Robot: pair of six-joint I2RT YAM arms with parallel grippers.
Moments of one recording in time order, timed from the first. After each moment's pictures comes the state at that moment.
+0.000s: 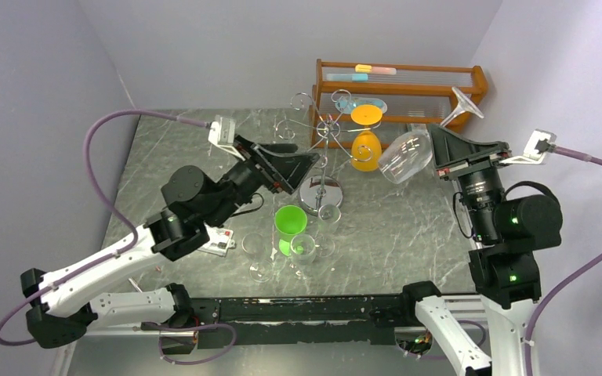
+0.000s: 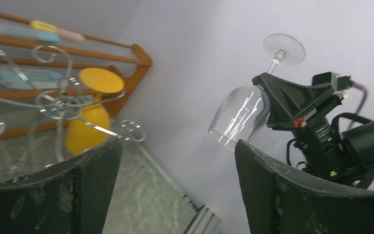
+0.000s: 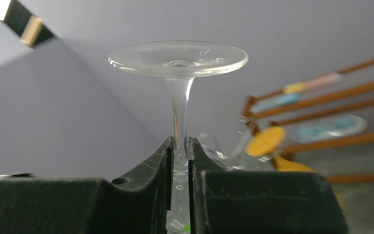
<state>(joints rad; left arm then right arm) -1.08 1.04 1.13 0.23 -0.24 -0.63 0.17 0.63 1.23 -0.18 -0.06 0.74</state>
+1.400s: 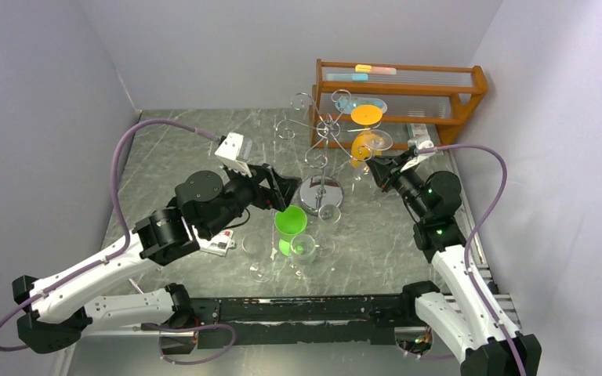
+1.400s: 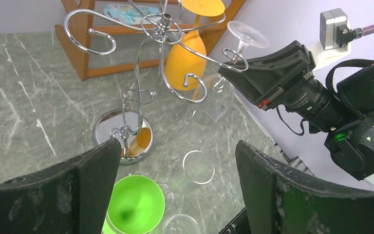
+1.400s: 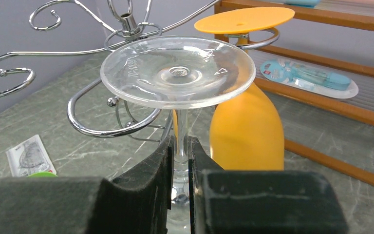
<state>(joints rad) -1.08 0.96 1.12 -0.22 -0.40 -0.45 0.18 0.79 0.60 0.29 -0.39 0.13</state>
